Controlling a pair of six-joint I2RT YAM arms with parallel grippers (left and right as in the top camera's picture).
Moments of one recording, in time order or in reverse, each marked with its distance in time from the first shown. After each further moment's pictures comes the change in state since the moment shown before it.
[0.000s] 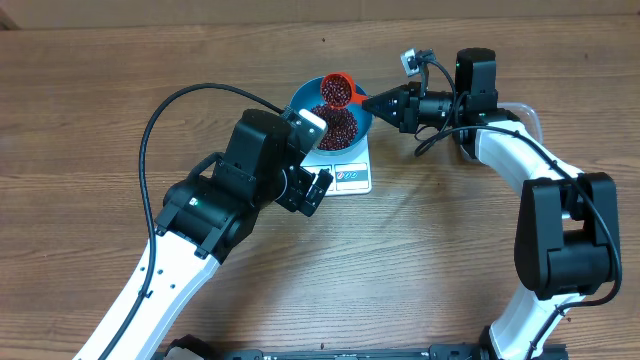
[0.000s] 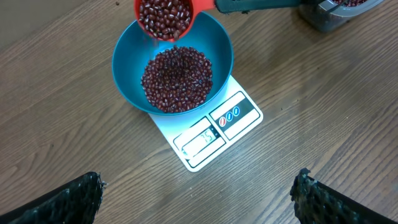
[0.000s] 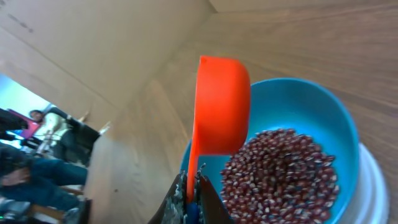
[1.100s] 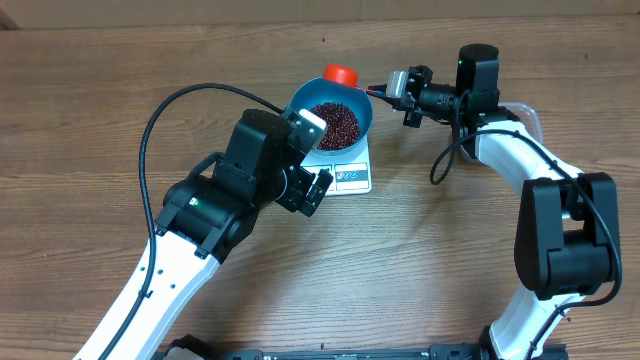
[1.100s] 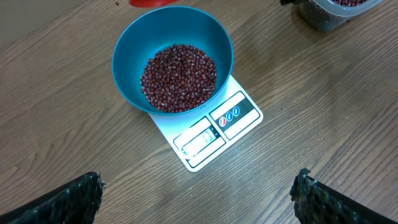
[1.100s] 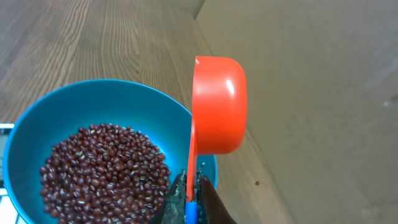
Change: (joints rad) left arm 0.000 0.000 0.000 0.000 0.000 0.000; right arm 0.000 0.000 0.000 0.097 0.146 -1.080
